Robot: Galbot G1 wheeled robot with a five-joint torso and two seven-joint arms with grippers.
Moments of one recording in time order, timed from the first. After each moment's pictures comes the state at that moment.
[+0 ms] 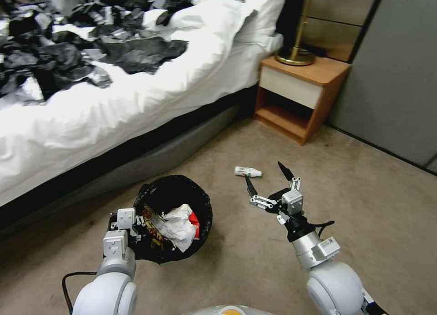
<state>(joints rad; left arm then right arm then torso) 1.68 -1.49 -0.58 -2.24 -0.03 0.51 -0.18 -1.50 1.13 0.26 2.09 0.16 0.26 0.03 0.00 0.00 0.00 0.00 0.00</state>
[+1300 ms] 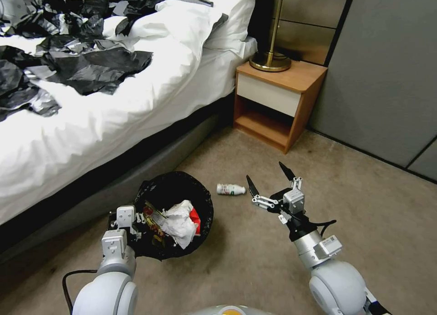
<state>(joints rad) 1.68 -1.49 -0.59 -2.25 -0.03 0.49 -0.18 -1.50 1.13 0.28 2.08 0.18 0.25 0.00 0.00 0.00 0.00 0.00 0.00</state>
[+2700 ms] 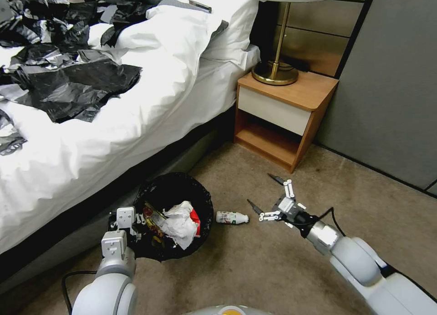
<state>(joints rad) 1.68 -1.49 -0.58 -2.25 -0.03 0.49 -0.19 -1.16 0.84 0.07 1.70 0.10 0.33 -0.29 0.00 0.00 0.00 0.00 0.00</state>
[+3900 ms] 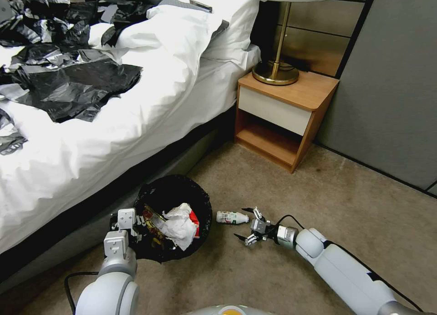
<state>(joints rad) 1.68 -1.50 -0.59 -2.22 -0.02 0.50 -0.19 -0.81 1.16 -0.18 0.92 -0.05 0.51 -0.49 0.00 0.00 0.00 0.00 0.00</state>
